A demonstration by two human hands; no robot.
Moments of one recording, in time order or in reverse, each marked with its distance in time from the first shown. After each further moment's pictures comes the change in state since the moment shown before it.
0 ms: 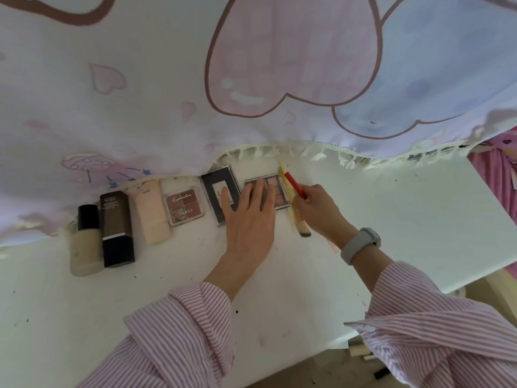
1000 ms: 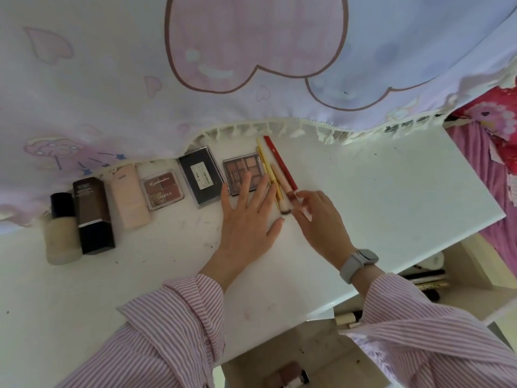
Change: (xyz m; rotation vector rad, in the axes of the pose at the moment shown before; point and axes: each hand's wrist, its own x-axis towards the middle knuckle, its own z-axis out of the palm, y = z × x) left_hand -0.023 0.021 0.024 -0.031 0.003 0.178; right_hand -0.062 0.060 0.009 -0.156 0.251 -0.222
